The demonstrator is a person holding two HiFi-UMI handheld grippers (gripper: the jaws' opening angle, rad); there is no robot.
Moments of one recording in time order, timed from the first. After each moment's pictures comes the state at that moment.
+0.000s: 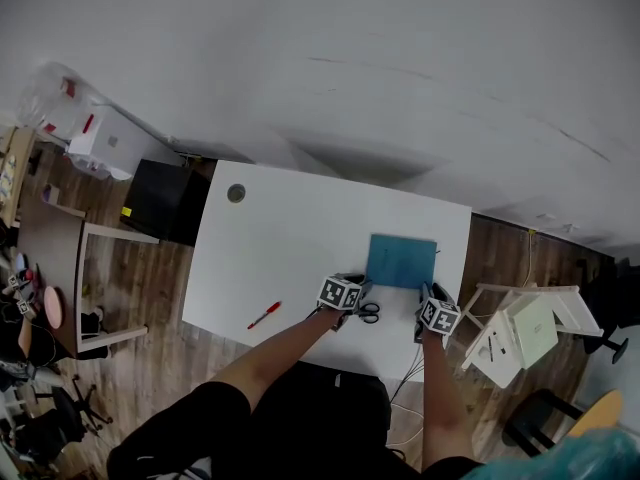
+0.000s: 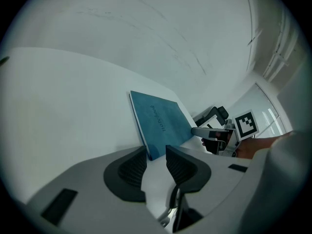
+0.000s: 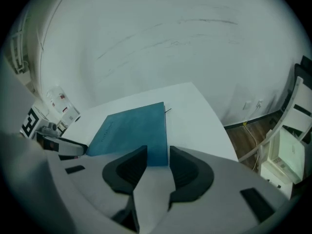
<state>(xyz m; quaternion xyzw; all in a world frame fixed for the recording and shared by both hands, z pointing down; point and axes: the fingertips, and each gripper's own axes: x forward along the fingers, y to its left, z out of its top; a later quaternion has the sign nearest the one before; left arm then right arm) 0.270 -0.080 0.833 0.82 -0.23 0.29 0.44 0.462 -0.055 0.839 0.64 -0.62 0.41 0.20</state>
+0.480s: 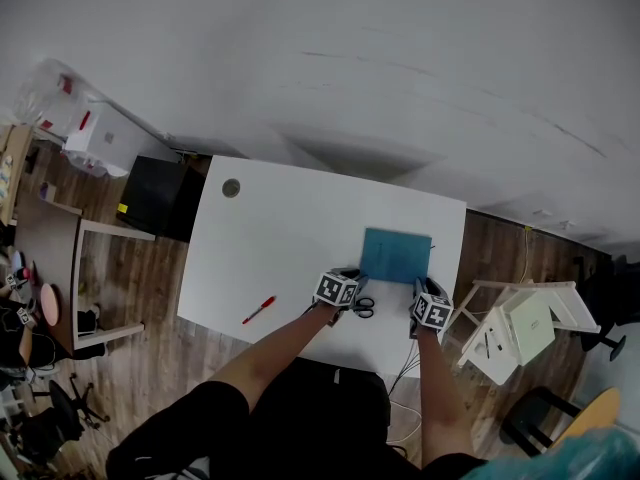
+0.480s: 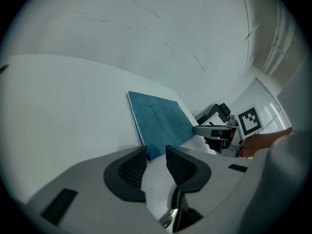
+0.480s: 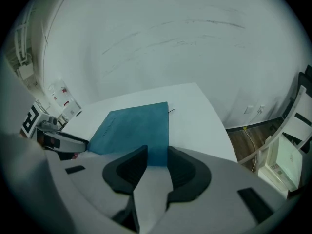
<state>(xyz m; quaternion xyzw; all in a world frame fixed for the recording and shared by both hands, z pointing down) 0.272 -0.080 0.836 0.82 -0.24 0.30 0.42 0.456 -0.055 0.838 0.63 -0.63 0.40 0.22</state>
